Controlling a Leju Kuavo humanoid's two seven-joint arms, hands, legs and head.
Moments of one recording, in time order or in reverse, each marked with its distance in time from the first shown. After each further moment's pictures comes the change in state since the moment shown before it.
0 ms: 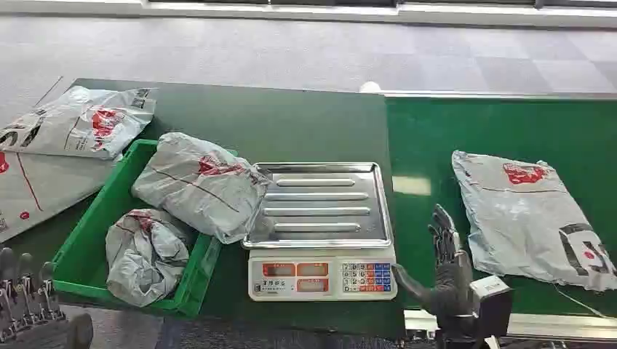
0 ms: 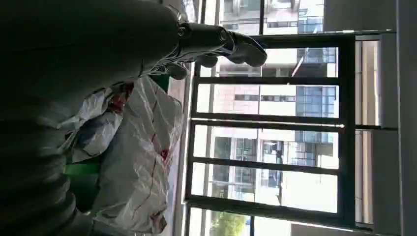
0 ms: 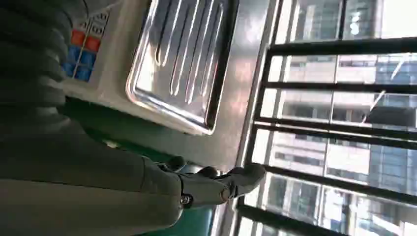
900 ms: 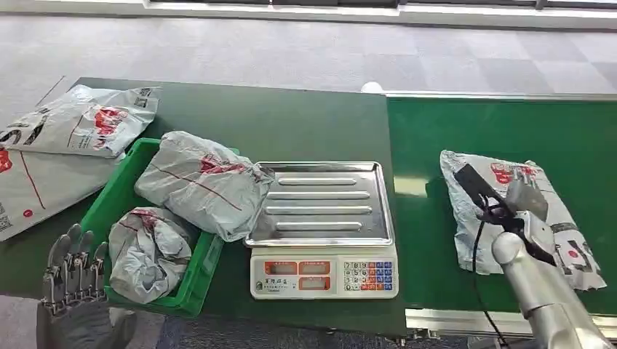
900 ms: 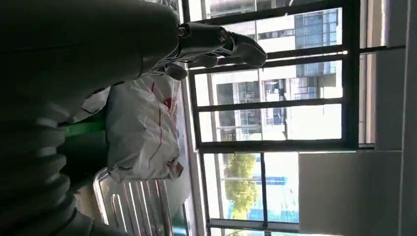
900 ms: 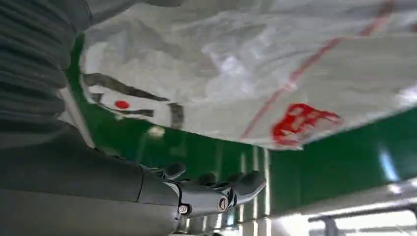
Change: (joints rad) left arm -0.100 0.172 -0.094 0.081 0.017 -0.092 0.047; right arm -0.687 -0.215 -0.124 0.903 0.839 0.224 0.834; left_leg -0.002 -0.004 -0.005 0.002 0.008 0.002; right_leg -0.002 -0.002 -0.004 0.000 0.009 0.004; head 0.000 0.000
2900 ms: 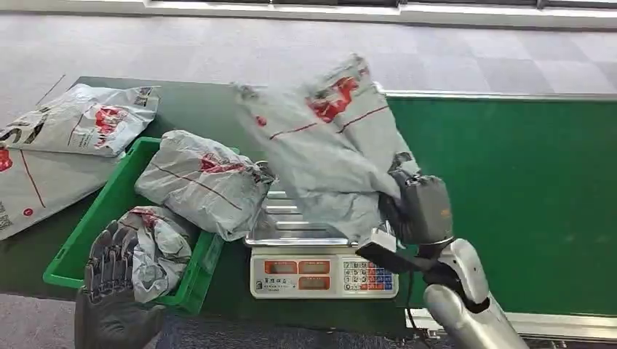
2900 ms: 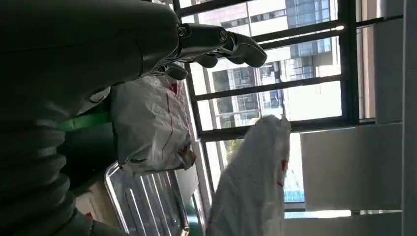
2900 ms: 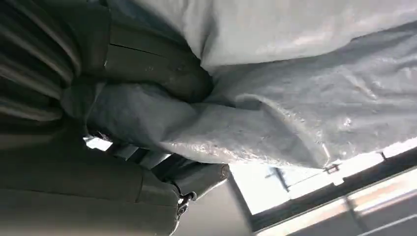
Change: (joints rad) left arm -0.094 -0.037 0.043 0.185 -0.059 -0.127 -0.101; right arm 0.266 0.127 0.352 -0.772 0.015 -0.275 -0.530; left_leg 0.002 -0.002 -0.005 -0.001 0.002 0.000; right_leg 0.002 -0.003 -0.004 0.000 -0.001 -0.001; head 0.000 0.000
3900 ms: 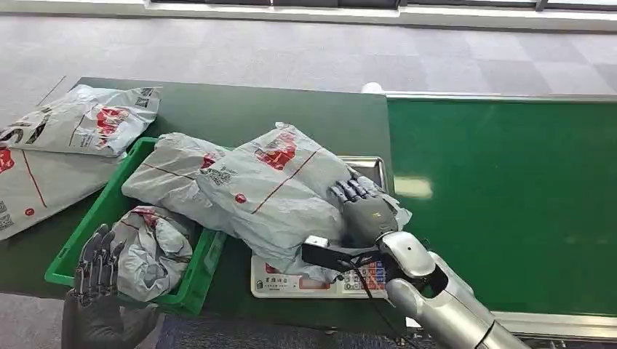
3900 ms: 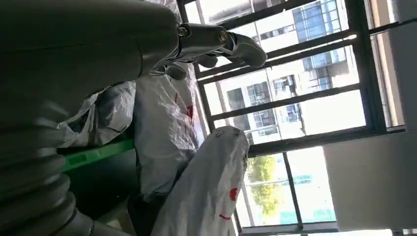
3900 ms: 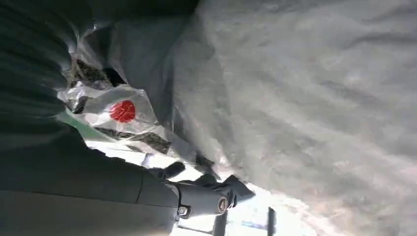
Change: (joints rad) left arm 0.038 -0.036 0.092 -0.037 -0.106 -0.013 0.037; right arm -0.202 0.014 0.255 0.210 0.032 0.485 0.320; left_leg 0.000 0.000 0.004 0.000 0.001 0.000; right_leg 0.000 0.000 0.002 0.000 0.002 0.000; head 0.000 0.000
